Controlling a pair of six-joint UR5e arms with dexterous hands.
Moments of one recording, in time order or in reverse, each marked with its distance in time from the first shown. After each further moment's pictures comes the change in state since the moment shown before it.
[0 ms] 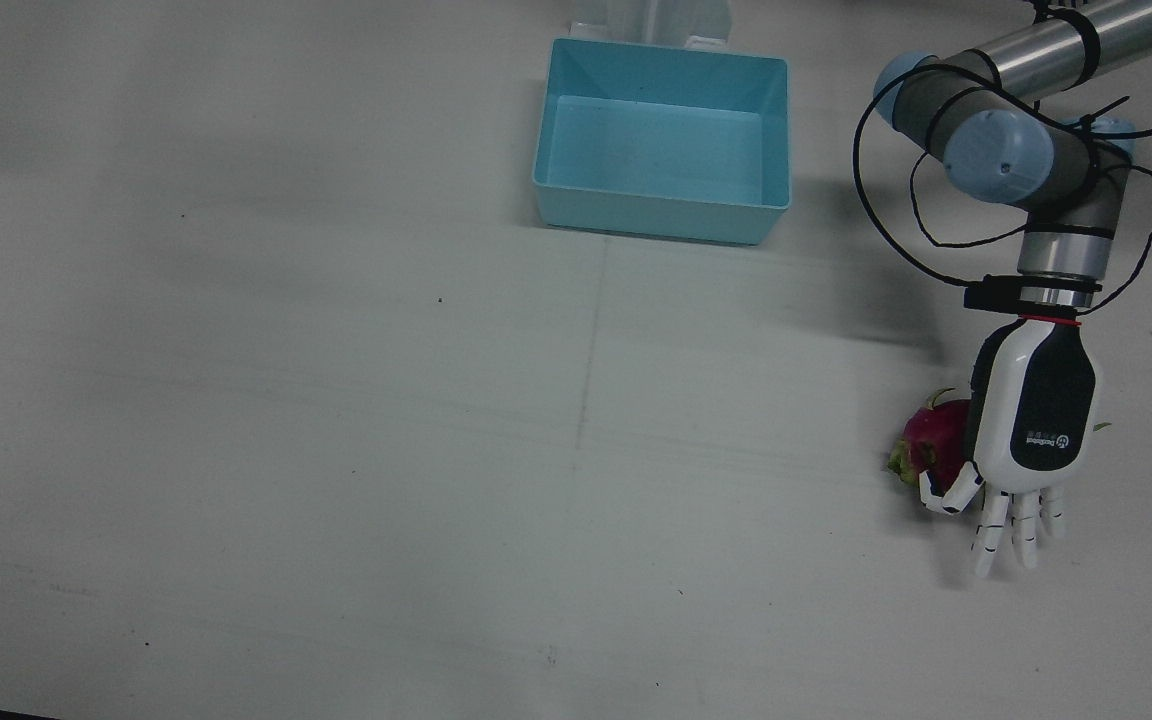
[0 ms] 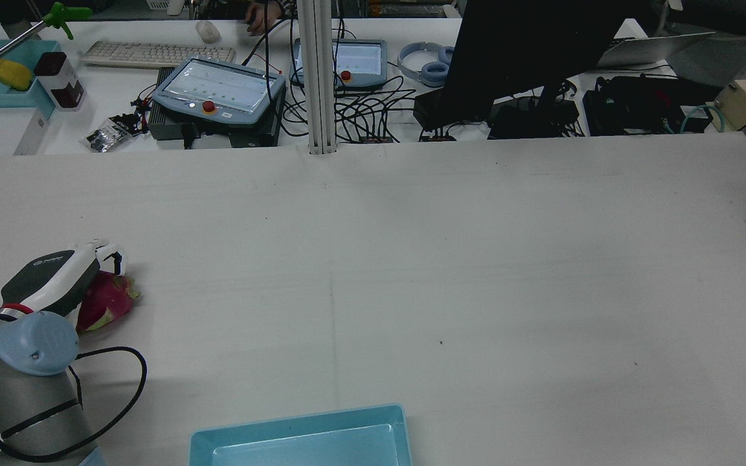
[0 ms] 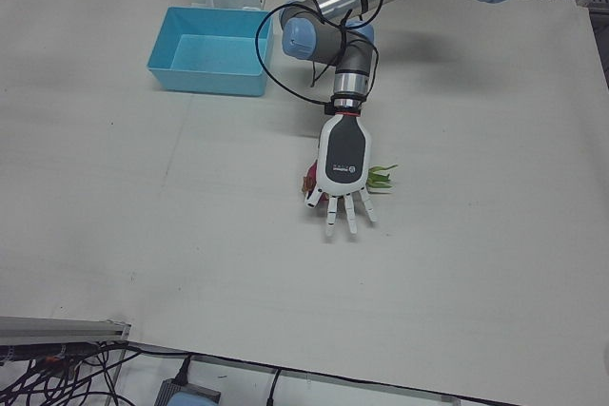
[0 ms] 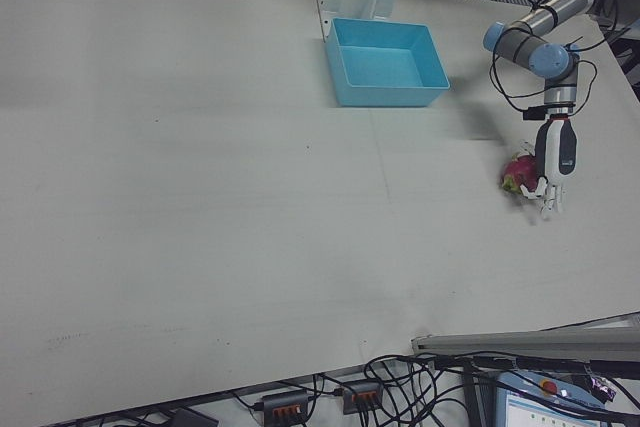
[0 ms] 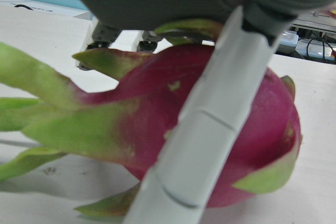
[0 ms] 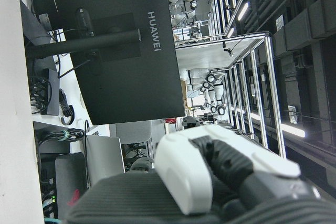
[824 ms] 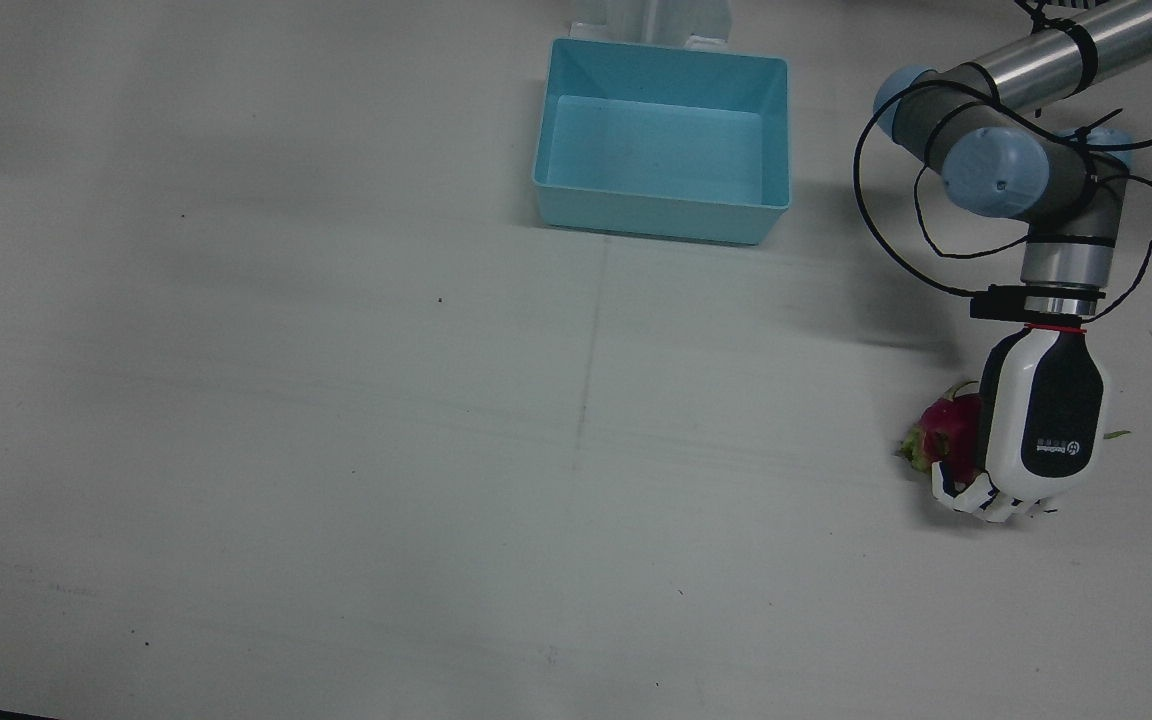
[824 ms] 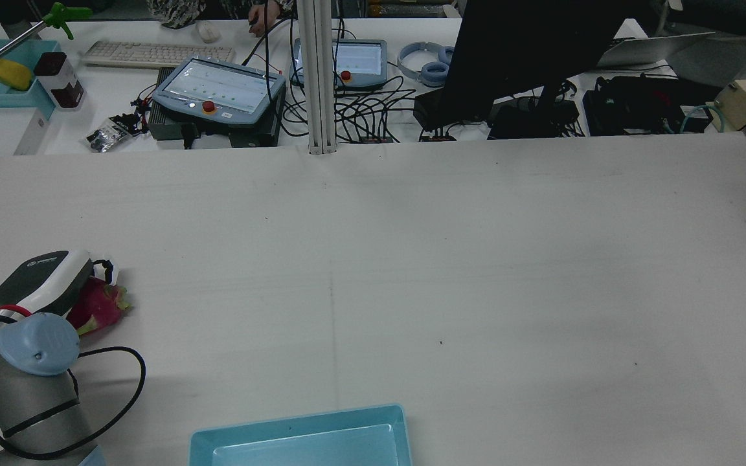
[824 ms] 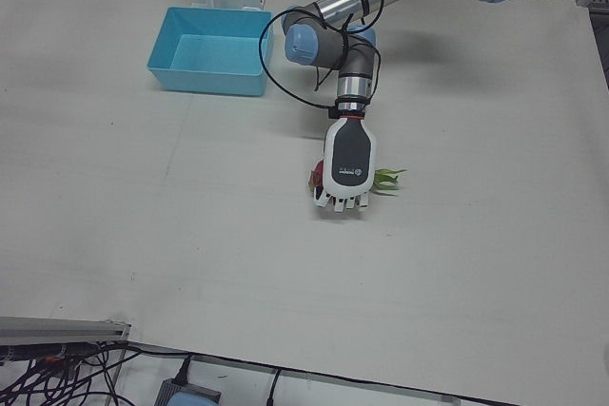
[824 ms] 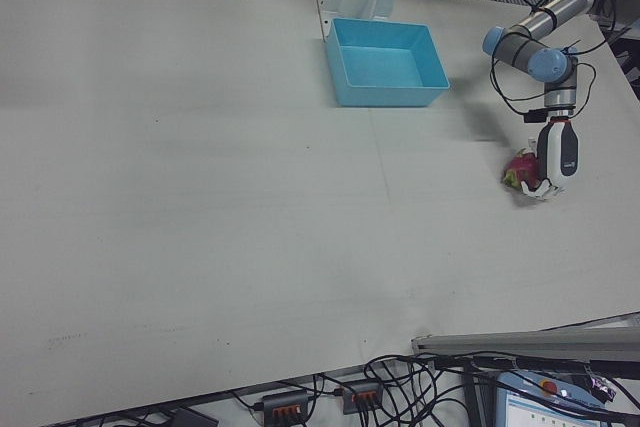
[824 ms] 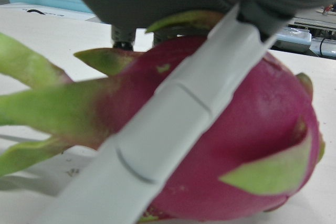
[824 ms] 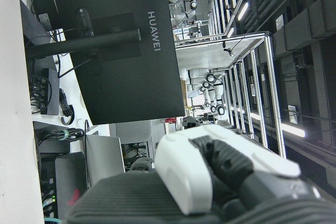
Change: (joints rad) left arm 0.000 0.003 0.028 -0.003 -0.021 -0.002; right arm 0.000 0.000 0.000 0.000 0.001 0.000
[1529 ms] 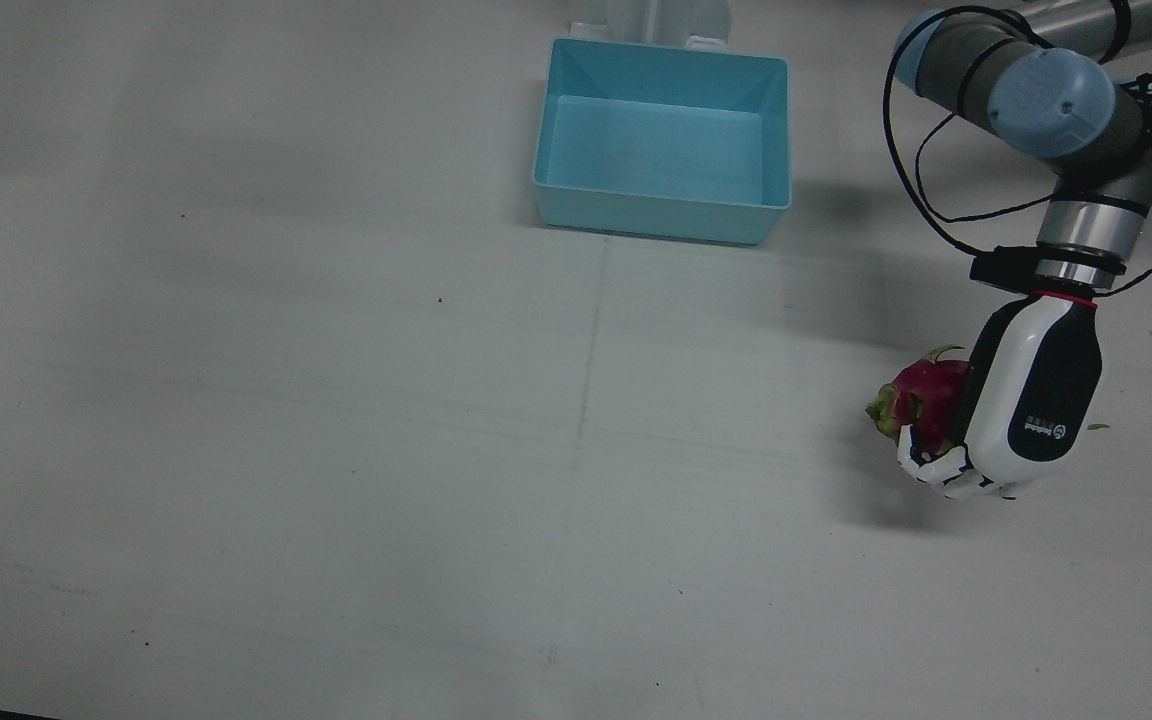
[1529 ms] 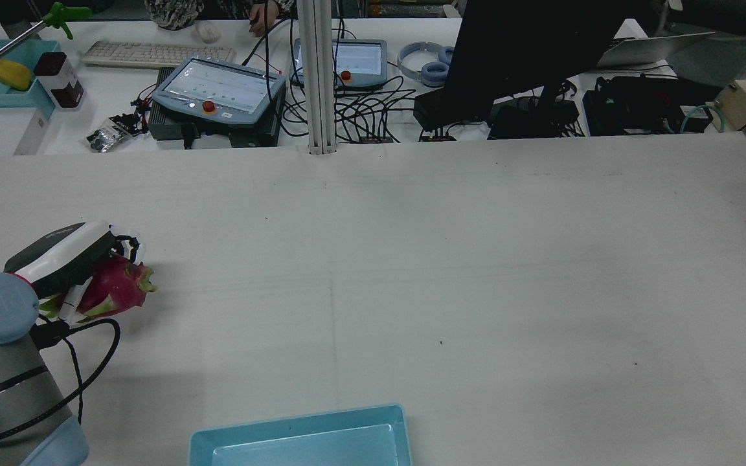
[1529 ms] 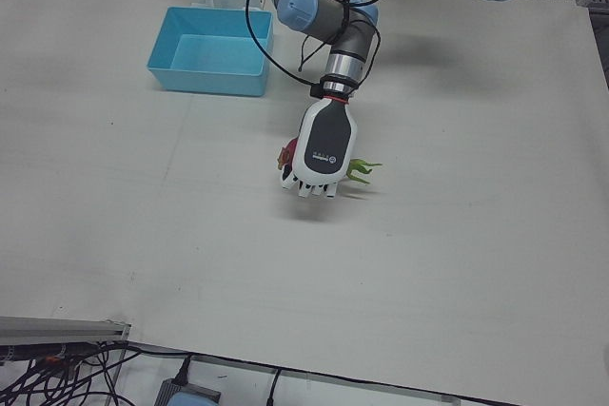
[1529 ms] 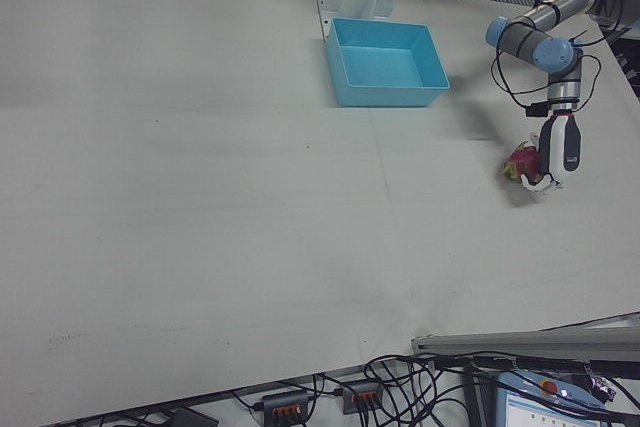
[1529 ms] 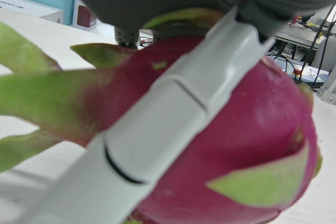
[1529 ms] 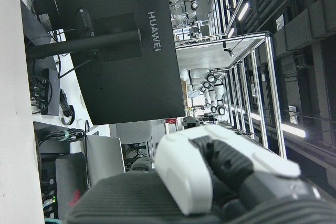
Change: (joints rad) left arm -0.087 -0.022 -0.176 -0.006 0.209 -0.011; right arm 0.000 0.000 0.000 0.000 -0.002 0.000
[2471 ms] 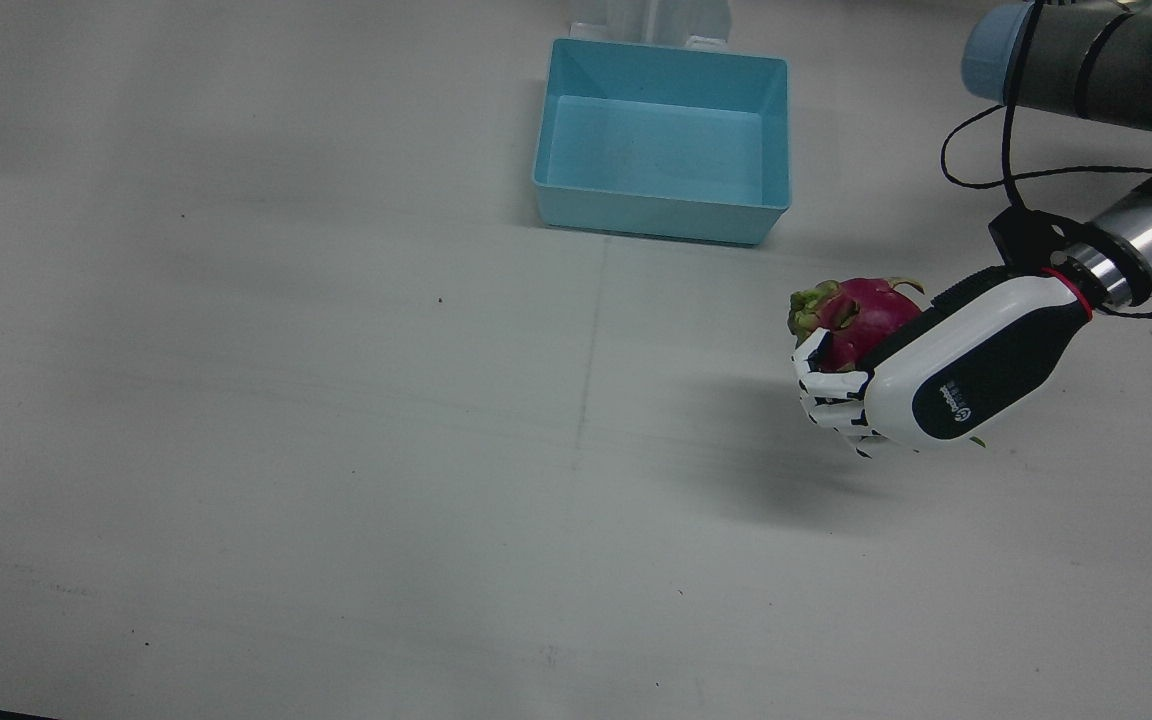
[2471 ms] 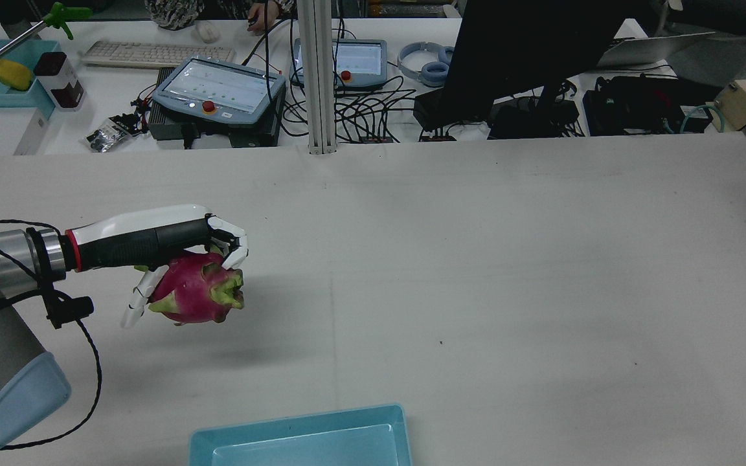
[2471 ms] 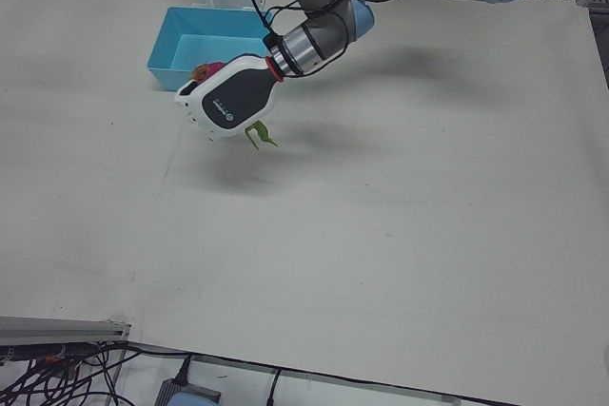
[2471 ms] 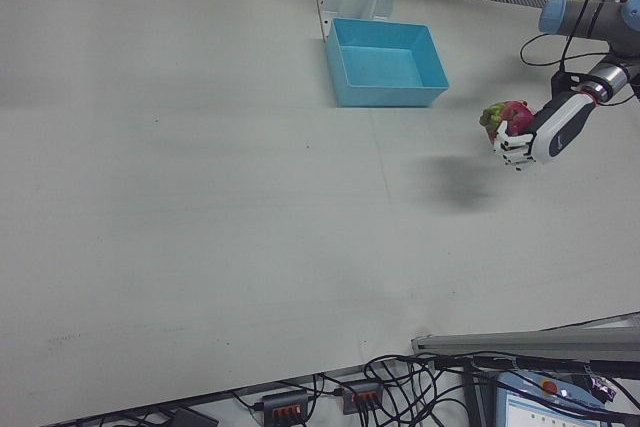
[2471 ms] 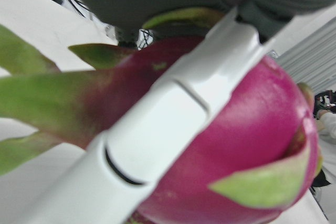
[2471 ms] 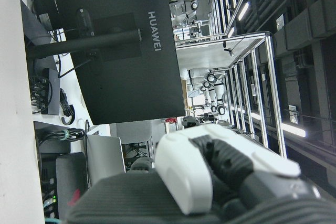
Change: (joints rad) left arm -0.122 -0.101 -0.101 -0.339 0.687 -0.157; right arm 0.000 0.000 0.000 0.000 0.000 0.000
